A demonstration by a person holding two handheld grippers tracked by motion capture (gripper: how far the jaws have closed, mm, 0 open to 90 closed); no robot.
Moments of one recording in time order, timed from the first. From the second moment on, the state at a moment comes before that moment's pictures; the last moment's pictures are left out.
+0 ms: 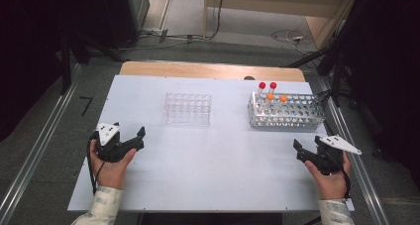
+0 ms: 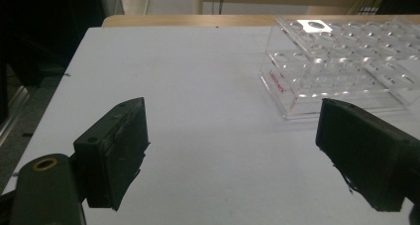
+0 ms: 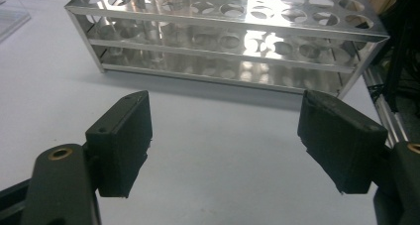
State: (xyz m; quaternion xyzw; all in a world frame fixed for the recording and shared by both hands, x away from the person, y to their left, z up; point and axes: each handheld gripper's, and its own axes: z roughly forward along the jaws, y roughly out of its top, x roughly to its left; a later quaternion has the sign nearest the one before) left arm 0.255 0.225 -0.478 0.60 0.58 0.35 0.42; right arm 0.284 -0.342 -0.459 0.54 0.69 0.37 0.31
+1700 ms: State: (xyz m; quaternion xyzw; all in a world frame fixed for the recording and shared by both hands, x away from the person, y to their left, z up) left arm 0.259 0.220 -0.485 0.61 0.59 0.31 0.43; right arm 0.333 -0.302 -0.454 0.49 0.70 0.42 0.29
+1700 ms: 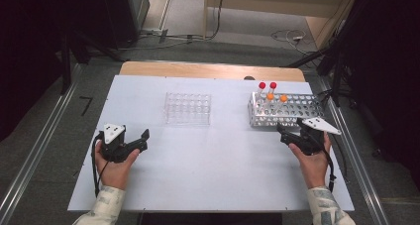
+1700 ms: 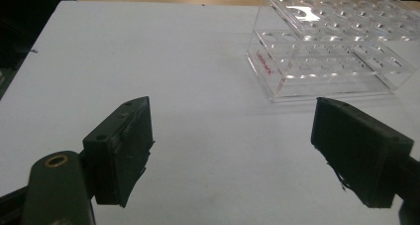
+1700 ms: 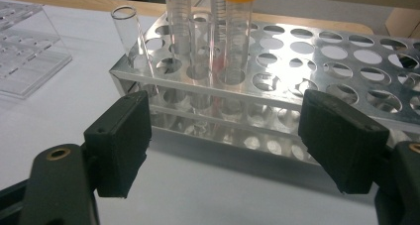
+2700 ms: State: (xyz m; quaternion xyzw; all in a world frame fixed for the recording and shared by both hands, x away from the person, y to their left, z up) left arm 0.260 0.221 -0.486 0.61 0.59 0.31 0.42; right arm 0.375 -0.277 -0.459 0.47 0.71 0.44 0.29
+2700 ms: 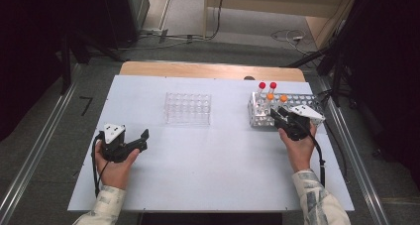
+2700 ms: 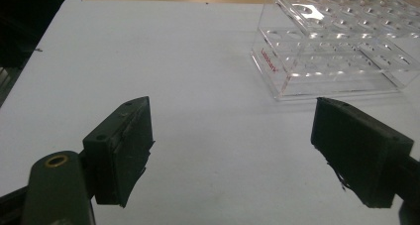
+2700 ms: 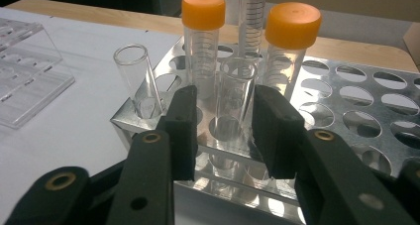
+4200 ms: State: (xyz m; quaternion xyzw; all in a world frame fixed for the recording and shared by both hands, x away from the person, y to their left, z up) left arm 0.270 0.193 -0.463 0.62 0.56 0.29 0.46; right arm 0.327 -0.274 -0.413 0.43 0.70 0.48 0.29
